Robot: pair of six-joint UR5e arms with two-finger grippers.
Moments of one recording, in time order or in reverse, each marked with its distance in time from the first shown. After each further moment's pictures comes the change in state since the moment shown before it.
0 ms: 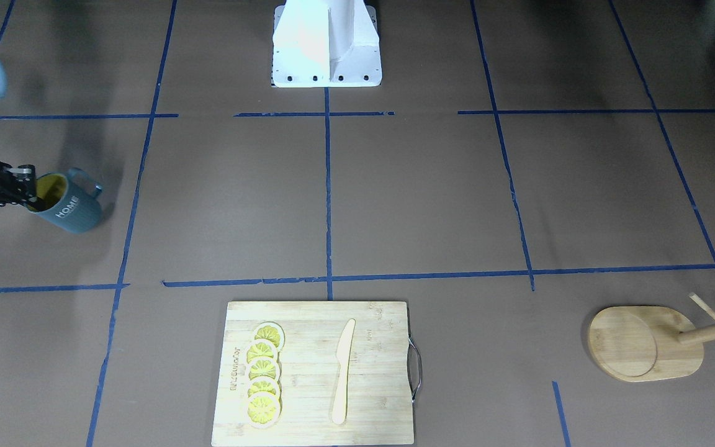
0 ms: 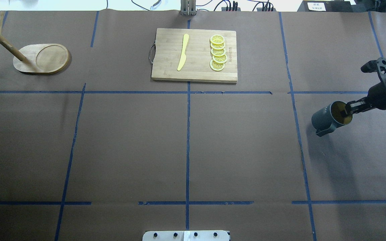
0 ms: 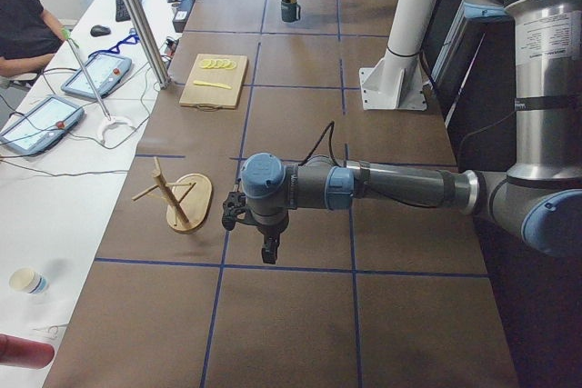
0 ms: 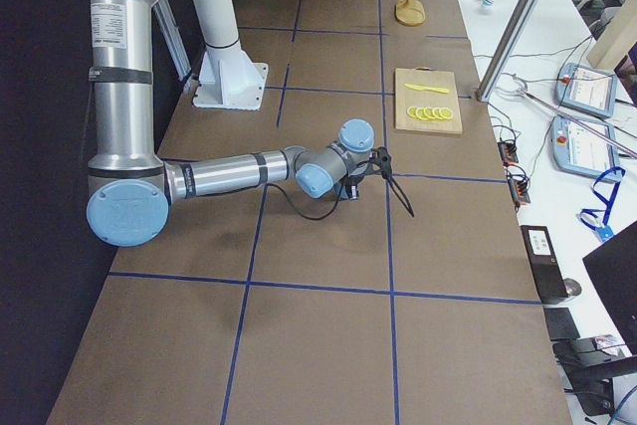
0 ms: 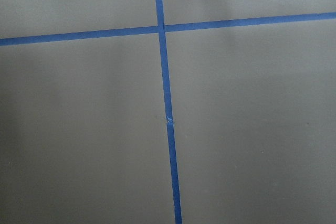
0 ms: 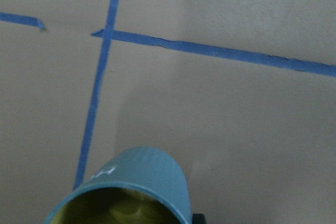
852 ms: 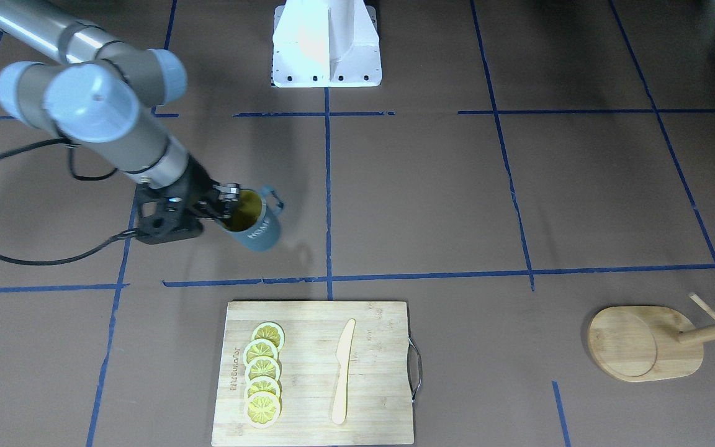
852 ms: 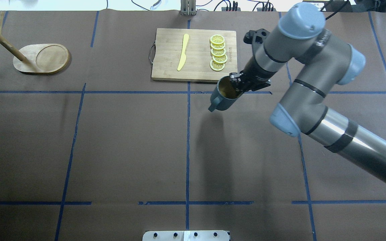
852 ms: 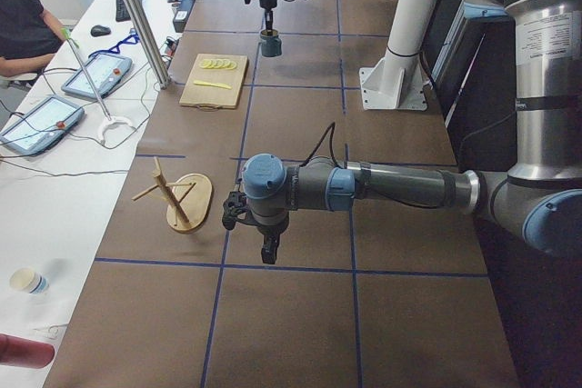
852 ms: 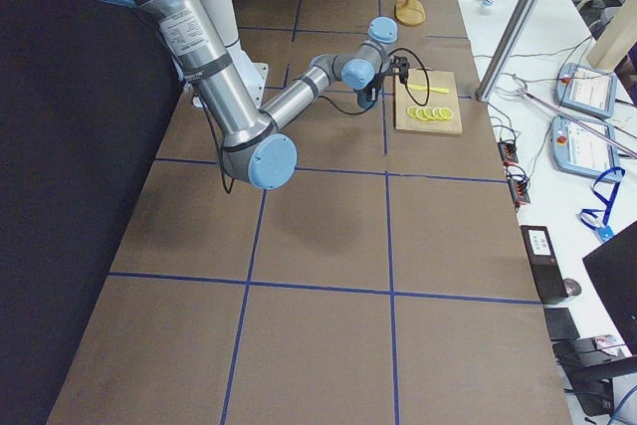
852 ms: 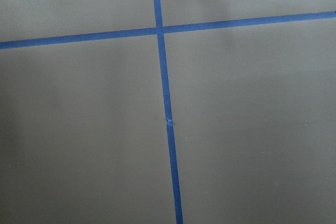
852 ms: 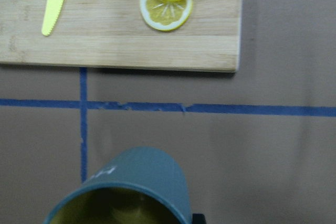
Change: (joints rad) left arm -0.001 0.004 0.002 -0.018 0.000 0.008; right arm -0.261 0.604 -0.129 -0.329 -0.165 0.446
